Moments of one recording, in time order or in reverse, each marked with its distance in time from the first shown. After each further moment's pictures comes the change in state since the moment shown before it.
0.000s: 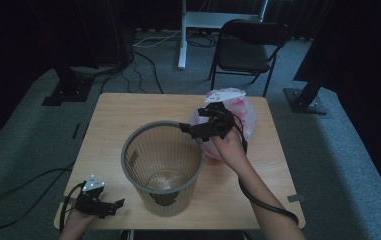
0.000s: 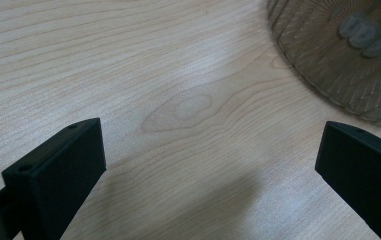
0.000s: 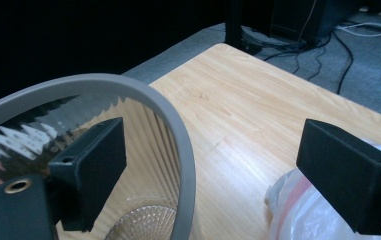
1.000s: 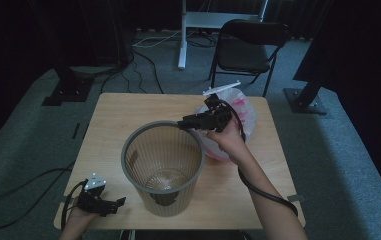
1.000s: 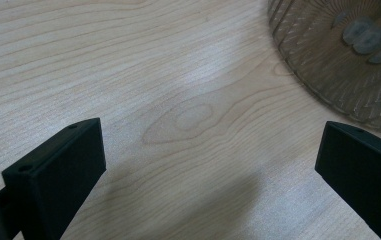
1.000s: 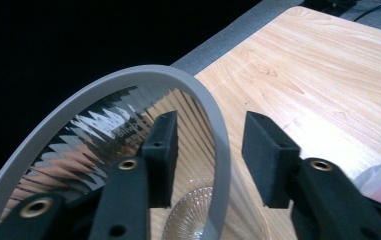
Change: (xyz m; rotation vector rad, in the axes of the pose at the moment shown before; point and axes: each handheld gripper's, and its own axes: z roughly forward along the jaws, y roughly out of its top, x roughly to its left) left arm 0.000 0.005 0.003 -0.005 0.006 0.011; right arm -0.024 0.011 0.018 0.118 0.304 0.110
